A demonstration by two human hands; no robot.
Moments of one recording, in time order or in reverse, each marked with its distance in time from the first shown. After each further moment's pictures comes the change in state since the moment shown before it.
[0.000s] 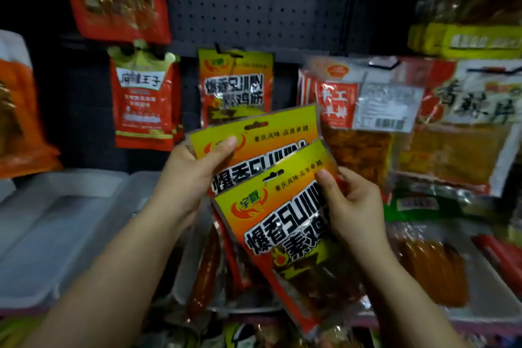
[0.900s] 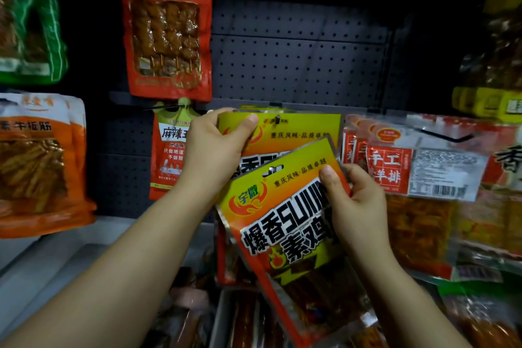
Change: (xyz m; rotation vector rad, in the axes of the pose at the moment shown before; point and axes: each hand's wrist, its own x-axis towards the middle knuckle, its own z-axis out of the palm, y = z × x) left_hand 0.092 0.069 -0.023 0.317 0.167 0.454; right_hand 0.074 -0.035 0.075 0.140 0.086 -0.057
